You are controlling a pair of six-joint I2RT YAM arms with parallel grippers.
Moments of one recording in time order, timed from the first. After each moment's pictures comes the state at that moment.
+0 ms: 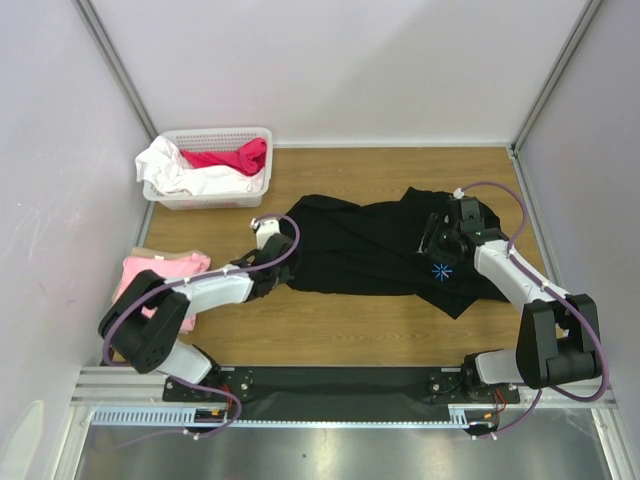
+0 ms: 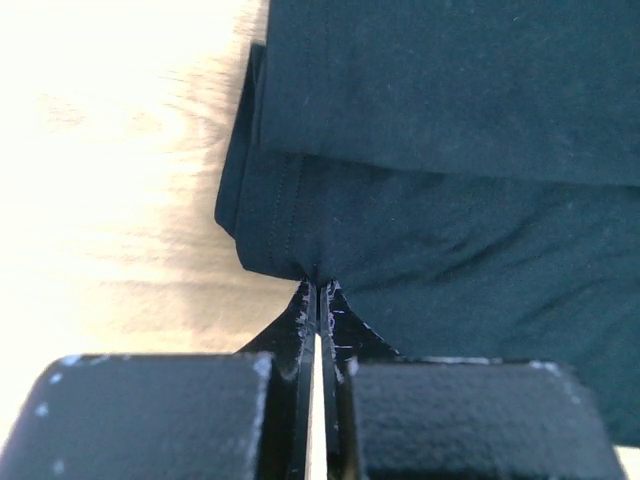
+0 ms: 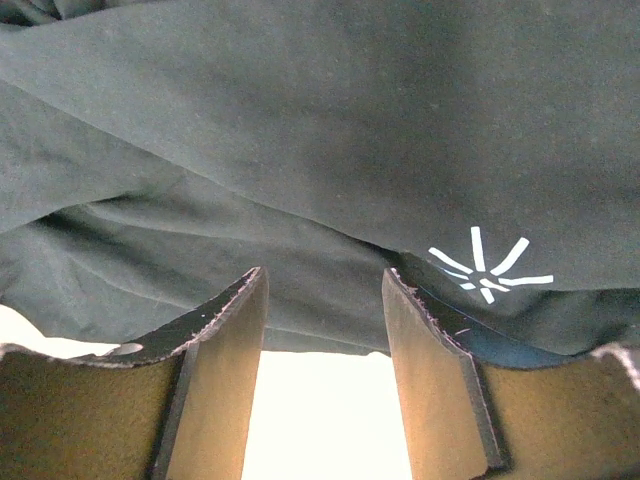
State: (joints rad) left arm -0.64 1.50 0.66 -0.07 -0.43 -0.67; right arm 0.17 1.36 0.85 -0.41 -0.09 0.53
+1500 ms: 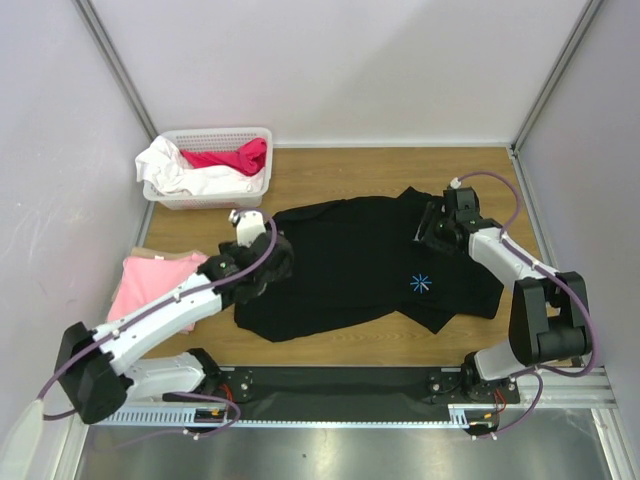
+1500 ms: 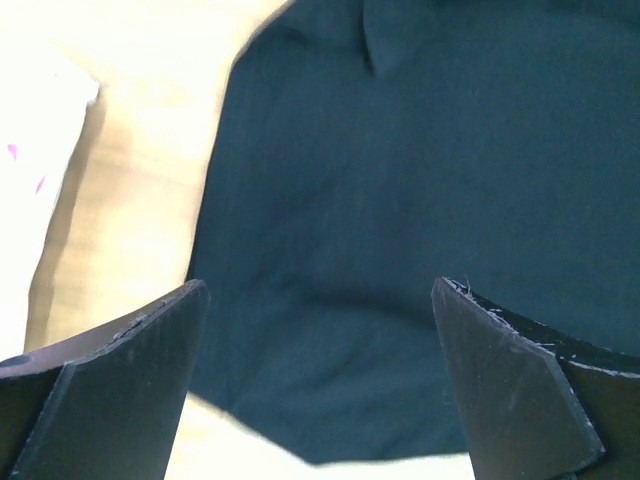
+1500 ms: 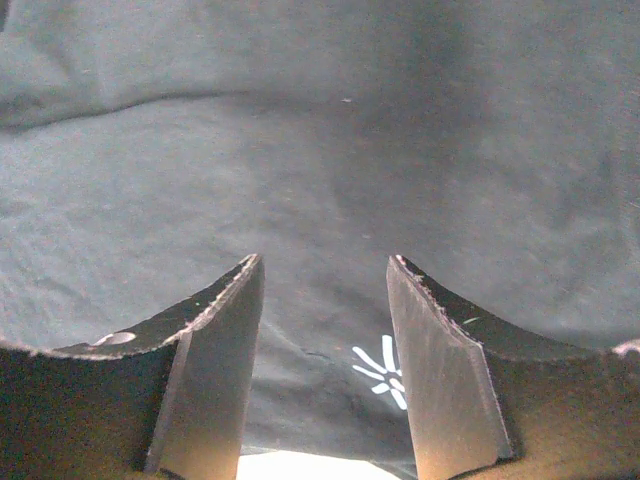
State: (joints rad) left arm -0.81 1.12 0.87 -0.73 -0.68 -0.81; right arm 0.16 1.48 0.93 -0.34 -0.07 0.53
